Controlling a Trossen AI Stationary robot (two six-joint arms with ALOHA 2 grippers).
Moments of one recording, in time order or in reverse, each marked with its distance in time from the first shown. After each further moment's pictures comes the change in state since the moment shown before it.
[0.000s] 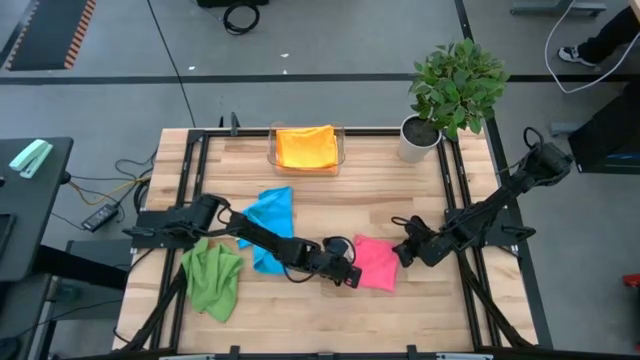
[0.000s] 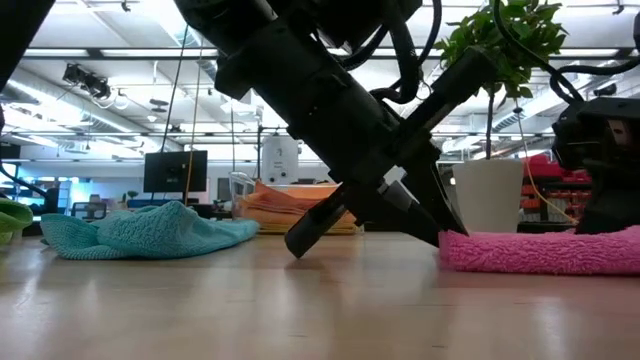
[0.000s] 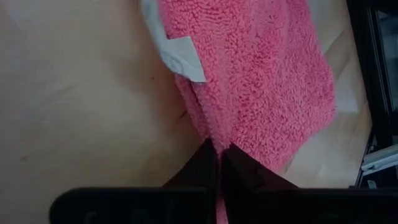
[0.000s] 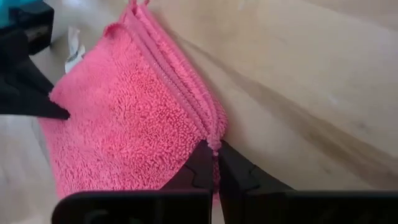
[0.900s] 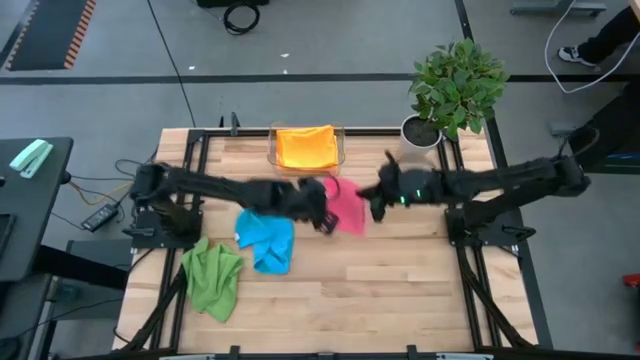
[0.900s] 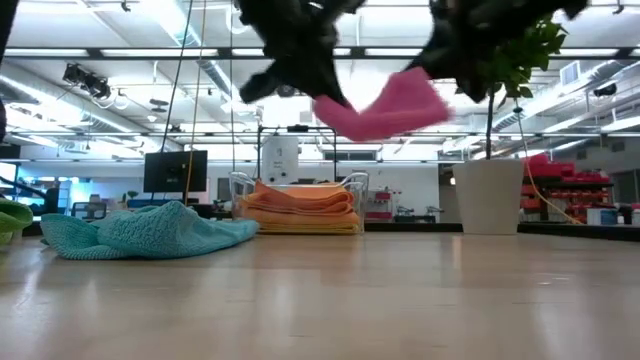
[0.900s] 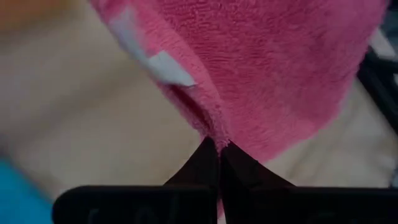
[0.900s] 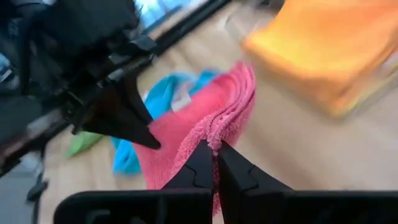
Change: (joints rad) left arm 0.212 -0.505 -0.006 -0.574 -0.033 0.375; right arm -0.544 -0.077 0.547 -0.146 -0.160 -0.846
